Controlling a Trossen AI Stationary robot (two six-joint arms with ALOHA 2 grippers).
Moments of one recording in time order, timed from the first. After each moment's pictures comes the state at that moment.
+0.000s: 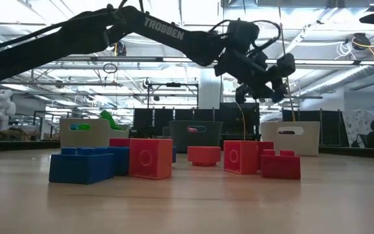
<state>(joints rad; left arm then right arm) 0.23 2.59 2.36 -0.03 -0.18 -0.36 -0.01 0.08 0.91 -1.05 0.16 0.50</state>
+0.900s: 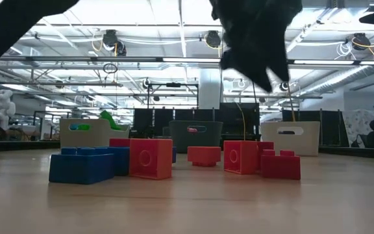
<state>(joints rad) -0.15 2.39 2.31 -1.01 0.00 -0.20 -0.01 0.08 0.91 -1.05 0.16 0.46</state>
